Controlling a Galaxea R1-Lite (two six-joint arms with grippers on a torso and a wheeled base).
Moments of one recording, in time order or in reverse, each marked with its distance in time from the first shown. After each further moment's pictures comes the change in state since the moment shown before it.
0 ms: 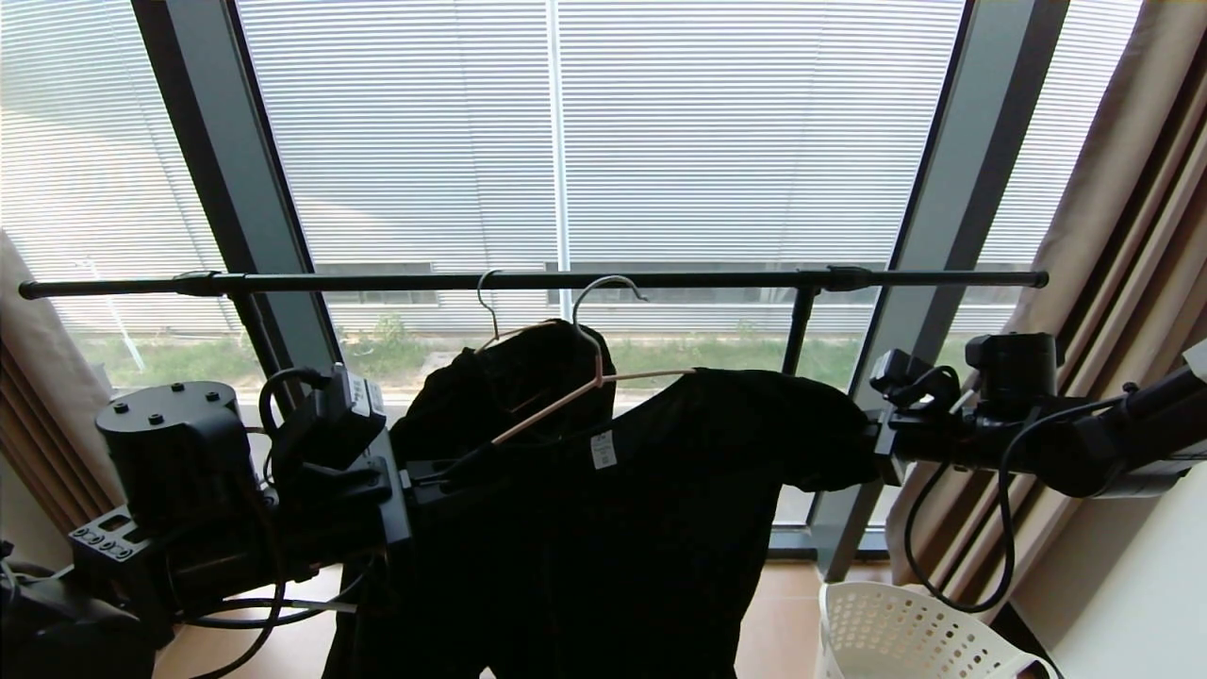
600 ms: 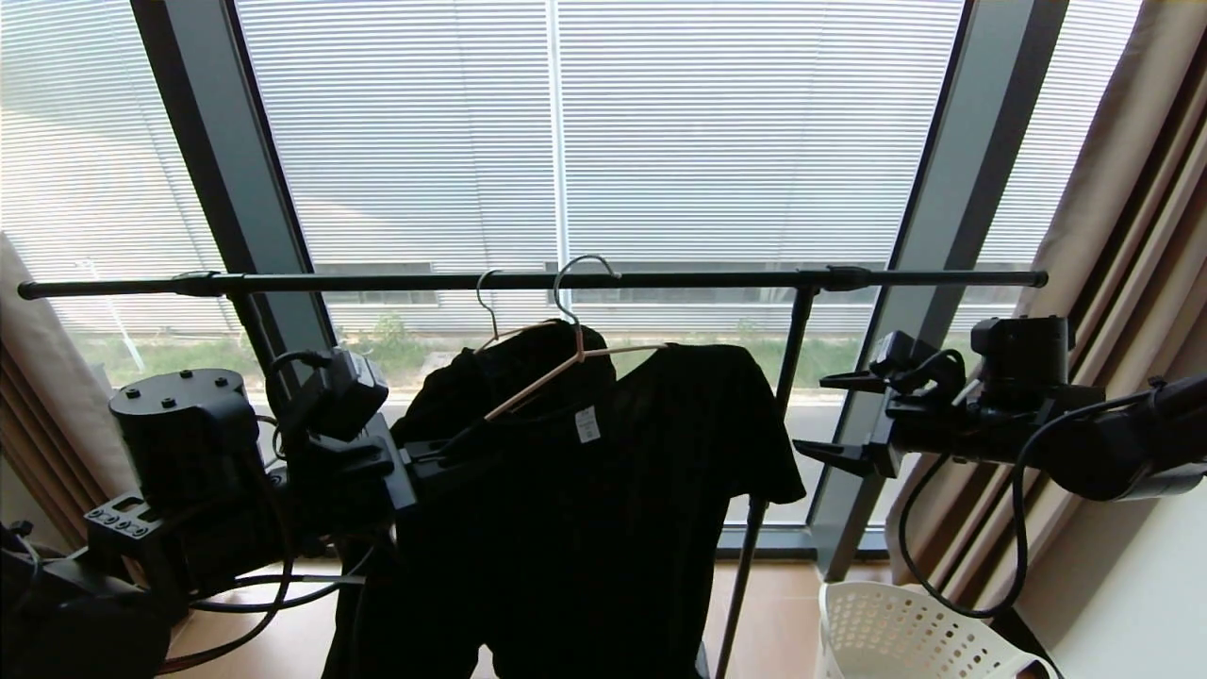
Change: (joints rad) left arm 0.020 0.029 -0.043 0.004 0.059 -0.064; right arm 0.070 -0.097 0.042 -0.016 -0.013 0.080
